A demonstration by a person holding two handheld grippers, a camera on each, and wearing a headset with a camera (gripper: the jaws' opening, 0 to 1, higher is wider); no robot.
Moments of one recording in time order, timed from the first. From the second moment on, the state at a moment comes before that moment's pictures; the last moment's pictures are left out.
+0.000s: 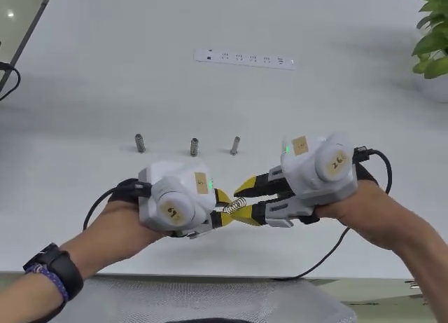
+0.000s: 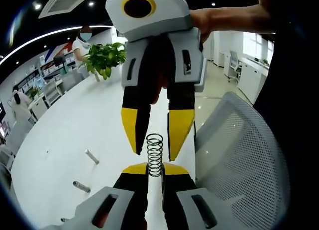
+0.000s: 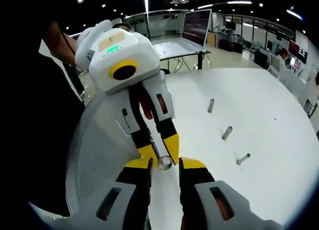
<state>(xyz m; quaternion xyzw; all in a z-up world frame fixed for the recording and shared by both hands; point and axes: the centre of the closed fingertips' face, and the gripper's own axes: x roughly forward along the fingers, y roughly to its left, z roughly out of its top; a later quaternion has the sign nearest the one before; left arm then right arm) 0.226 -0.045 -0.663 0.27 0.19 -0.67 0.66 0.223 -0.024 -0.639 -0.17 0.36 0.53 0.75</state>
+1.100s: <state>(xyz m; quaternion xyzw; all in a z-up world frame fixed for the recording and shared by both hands) 0.222 -0.045 -0.664 0.27 0.18 -0.68 0.65 0.218 -0.024 -0.650 -0.28 0.35 0.57 0.69</state>
